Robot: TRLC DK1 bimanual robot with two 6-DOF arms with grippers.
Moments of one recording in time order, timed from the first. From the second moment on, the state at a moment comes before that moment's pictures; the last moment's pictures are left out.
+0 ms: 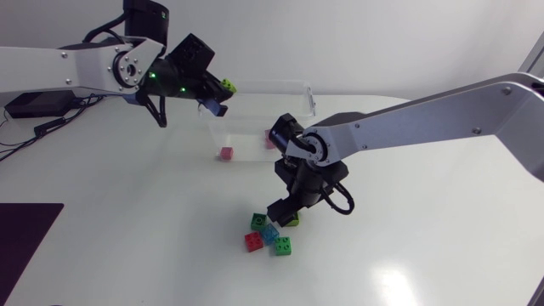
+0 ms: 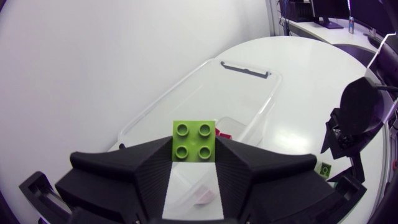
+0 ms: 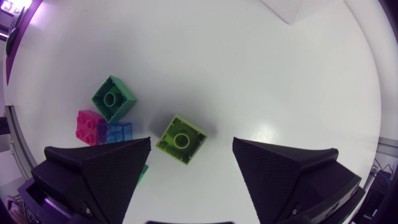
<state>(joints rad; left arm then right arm) -0.28 1.83 1.41 -0.14 0.28 0.54 0.64 1.98 1.26 -0.67 0.01 0.02</state>
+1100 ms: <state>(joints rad) -0.22 2.07 1.62 -0.09 0.22 0.53 0.66 2.05 1.31 -0.67 0.02 0.05</state>
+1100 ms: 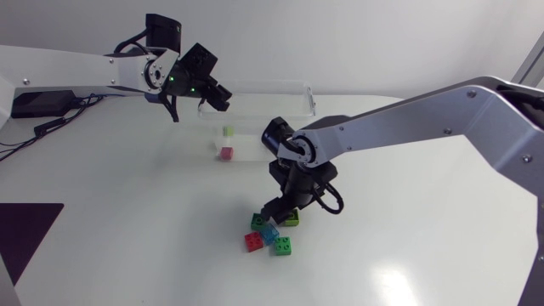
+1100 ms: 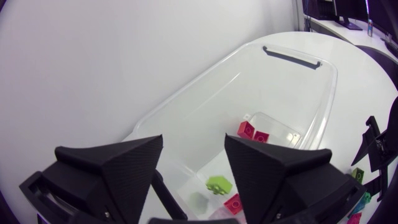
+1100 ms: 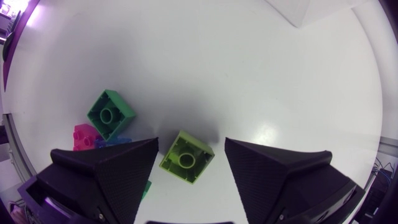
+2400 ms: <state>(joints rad) -0.35 1.56 1.10 -0.35 0.30 0.68 0.49 1.84 1.61 -0.76 0.04 0.07</state>
